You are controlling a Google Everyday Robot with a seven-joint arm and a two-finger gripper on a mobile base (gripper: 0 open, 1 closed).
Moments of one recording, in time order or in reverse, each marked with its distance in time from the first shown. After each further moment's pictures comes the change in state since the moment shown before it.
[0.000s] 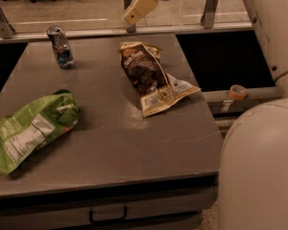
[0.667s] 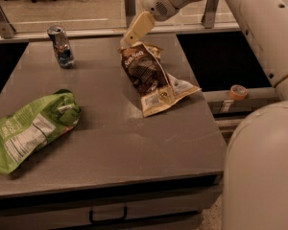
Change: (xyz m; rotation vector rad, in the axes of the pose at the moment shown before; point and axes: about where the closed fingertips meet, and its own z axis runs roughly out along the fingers) arm 0.041 0.025 0.034 -0.069 0.080 0.046
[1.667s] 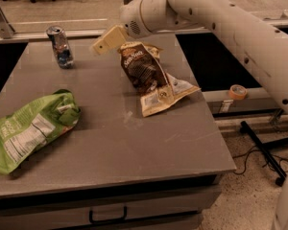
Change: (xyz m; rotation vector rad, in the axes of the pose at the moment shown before) arm -0.040 0.039 0.048 0.101 -0.206 0.095
